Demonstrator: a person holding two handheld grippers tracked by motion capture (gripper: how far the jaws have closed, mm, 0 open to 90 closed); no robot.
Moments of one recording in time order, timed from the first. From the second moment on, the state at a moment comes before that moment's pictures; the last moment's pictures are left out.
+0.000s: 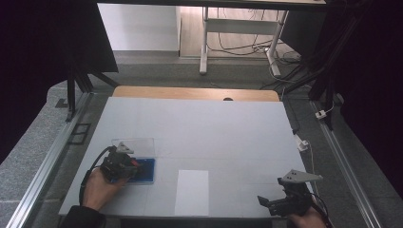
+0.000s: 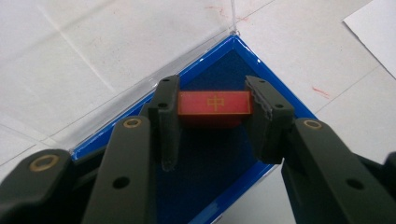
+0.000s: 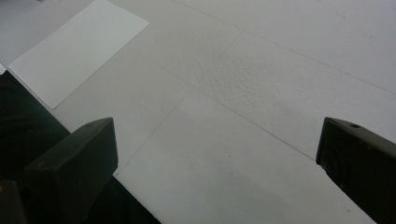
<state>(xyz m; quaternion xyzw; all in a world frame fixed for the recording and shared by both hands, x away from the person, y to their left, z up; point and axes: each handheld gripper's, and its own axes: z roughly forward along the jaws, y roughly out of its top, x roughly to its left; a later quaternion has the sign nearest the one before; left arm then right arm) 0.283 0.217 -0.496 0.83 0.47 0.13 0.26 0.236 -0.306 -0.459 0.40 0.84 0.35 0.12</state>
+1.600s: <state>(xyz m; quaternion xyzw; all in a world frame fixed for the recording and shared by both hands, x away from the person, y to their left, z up) 0.271 0.234 -0.490 0.82 0.48 0.11 0.28 0.236 -0.305 -0.459 0.40 0.84 0.35 0.13</state>
